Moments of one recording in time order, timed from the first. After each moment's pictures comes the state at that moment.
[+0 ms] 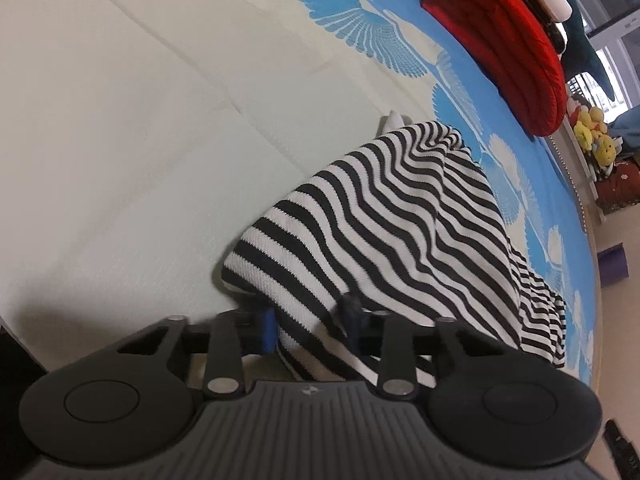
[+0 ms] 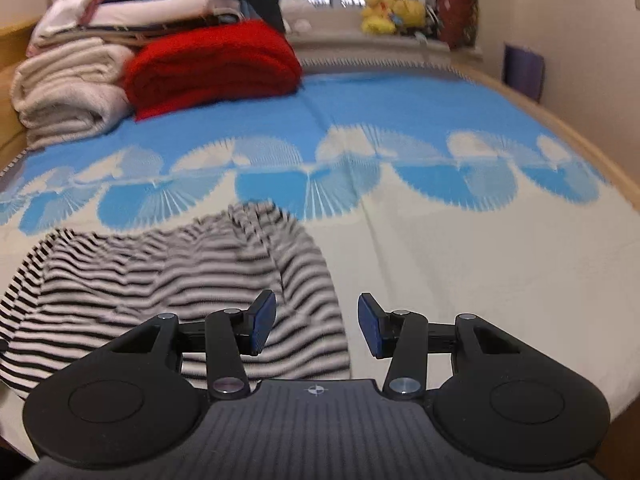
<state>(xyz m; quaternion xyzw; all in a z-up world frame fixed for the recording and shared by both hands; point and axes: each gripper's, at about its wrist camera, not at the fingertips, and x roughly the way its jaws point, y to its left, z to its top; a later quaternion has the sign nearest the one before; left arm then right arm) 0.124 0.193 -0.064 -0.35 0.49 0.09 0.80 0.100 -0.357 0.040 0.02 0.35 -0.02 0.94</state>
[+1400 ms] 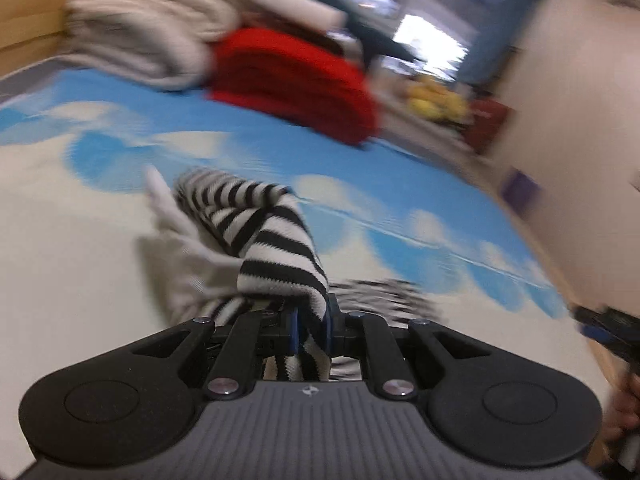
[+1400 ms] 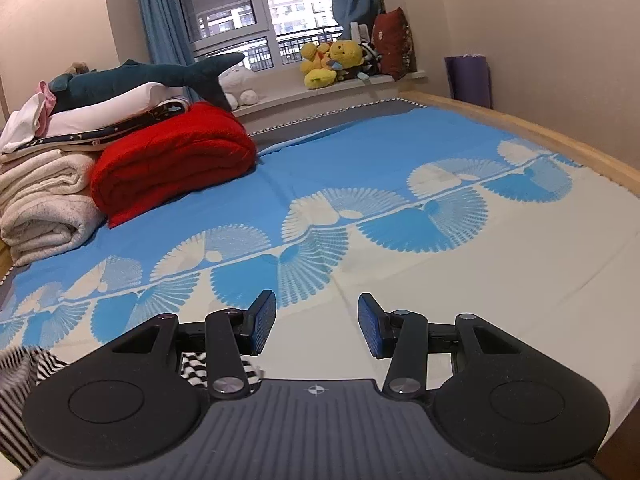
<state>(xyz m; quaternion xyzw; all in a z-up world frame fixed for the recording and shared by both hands) 0.126 0.045 0.050 -0.16 0.33 -0.11 0.92 0.111 -0.400 0.066 0.13 0.27 -0.08 0.95</state>
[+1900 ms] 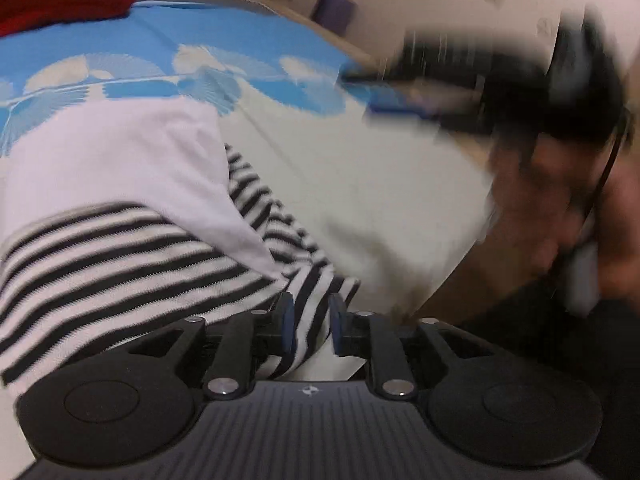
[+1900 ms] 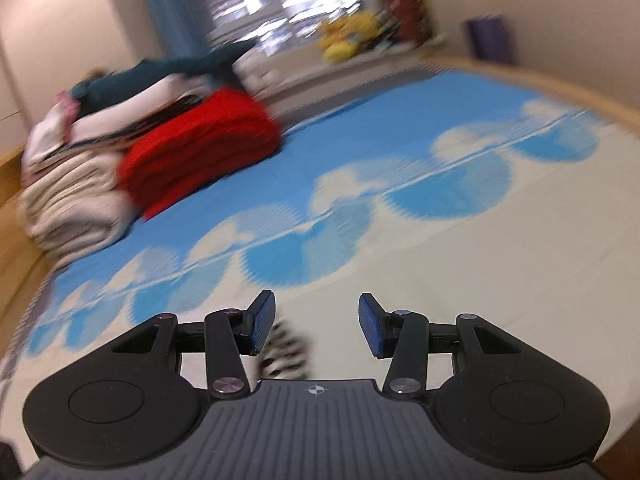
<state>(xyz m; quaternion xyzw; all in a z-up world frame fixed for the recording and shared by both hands) 0.119 -0.115 0.009 -0.06 0.44 -0.38 0.81 0.108 -0.423 0.056 0.20 0.31 0.00 0.93</state>
